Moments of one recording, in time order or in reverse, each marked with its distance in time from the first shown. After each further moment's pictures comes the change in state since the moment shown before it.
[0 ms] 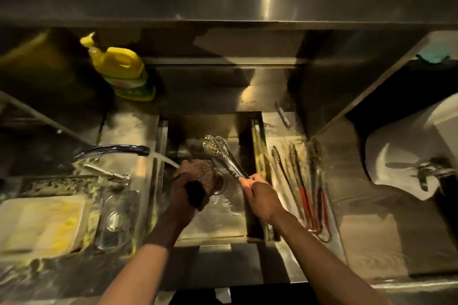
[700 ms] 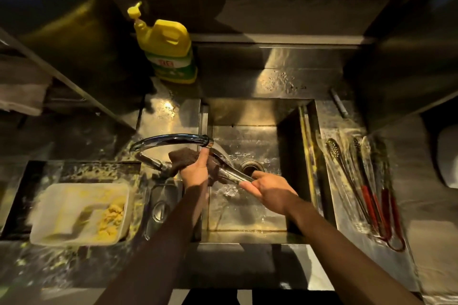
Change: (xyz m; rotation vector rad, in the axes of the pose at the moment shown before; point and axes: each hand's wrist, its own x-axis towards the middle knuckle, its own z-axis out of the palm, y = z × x) left_hand 0.061 0.035 -0.102 0.277 0.726 -0.097; right_hand 0.053 -0.078 0.060 -0.151 -0.327 -0.155
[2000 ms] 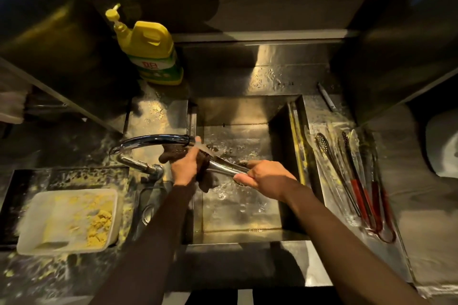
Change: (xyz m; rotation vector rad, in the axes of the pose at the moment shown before) left_hand 0.005 0.006 0.015 0.022 -0.088 0.093; right_hand 0.004 0.011 -0.030 -0.112 0.068 -0.031
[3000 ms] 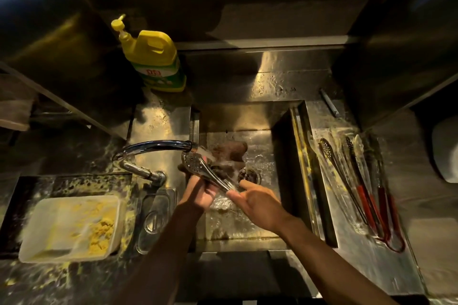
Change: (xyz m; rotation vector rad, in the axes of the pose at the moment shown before) left_hand -0.017 -0.018 0.001 -0.475 -0.312 -0.388; right_hand -0.027 -0.041 0.035 0.365 -0.007 0.080
